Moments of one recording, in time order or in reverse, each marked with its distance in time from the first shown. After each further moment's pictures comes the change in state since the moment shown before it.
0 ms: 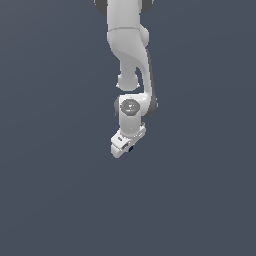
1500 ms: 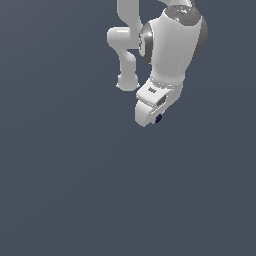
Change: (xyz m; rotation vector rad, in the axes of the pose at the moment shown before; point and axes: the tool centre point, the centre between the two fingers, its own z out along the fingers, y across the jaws) arm 0.079 -0.056 -0.248 -0.001 0.001 -0.003
